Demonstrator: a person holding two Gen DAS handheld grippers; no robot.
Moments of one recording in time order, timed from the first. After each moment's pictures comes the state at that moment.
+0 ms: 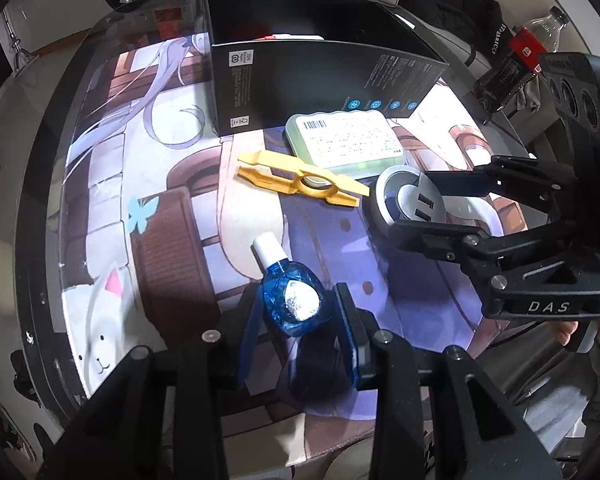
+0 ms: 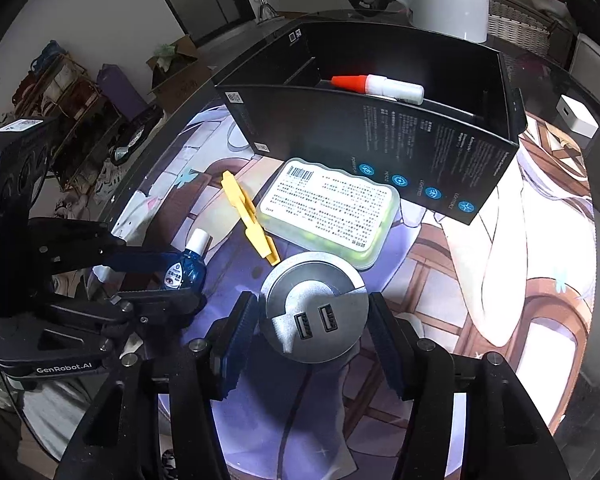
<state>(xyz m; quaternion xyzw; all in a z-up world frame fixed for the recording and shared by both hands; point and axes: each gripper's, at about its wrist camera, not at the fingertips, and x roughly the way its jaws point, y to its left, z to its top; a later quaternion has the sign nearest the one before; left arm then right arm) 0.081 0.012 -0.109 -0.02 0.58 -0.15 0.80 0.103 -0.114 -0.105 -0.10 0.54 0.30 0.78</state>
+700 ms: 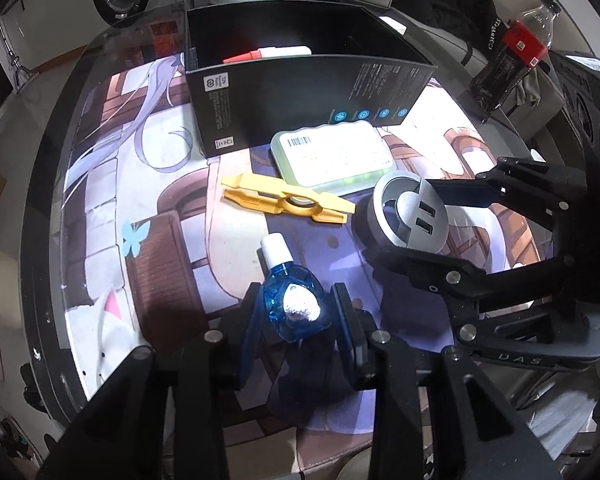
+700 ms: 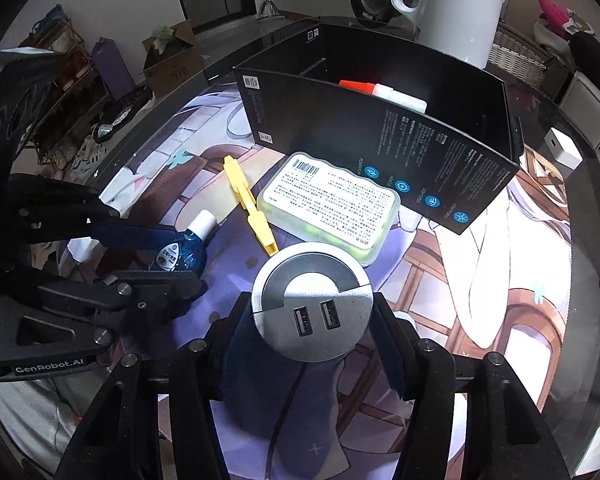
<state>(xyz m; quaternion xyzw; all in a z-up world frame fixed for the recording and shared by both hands) 0.088 -0.006 -0.100 0.00 0.56 -0.15 0.81 0.087 -0.094 -0.109 -0.16 0.51 0.28 0.80</state>
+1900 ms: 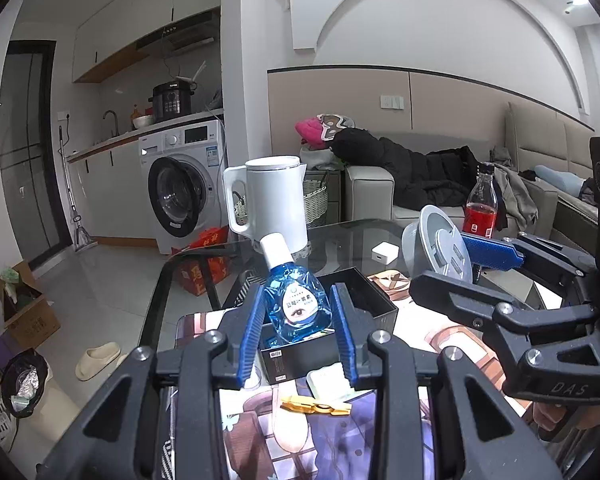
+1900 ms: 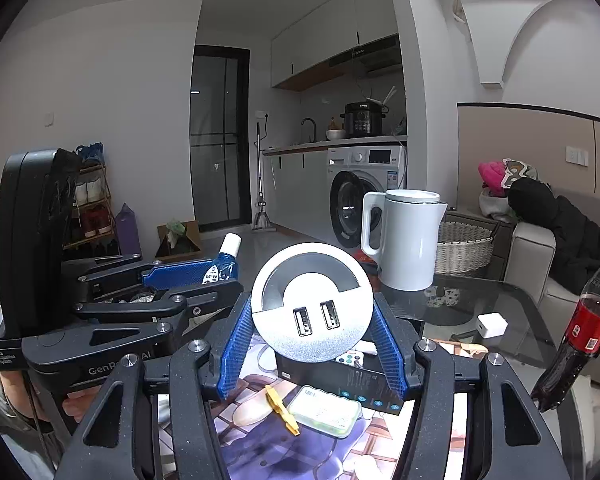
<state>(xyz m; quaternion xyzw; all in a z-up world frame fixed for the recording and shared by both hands) 0.026 0.013 0.027 0.04 0.18 -0.10 0.98 -0.007 -0.131 0.040 -0.06 0.13 0.29 0.95</state>
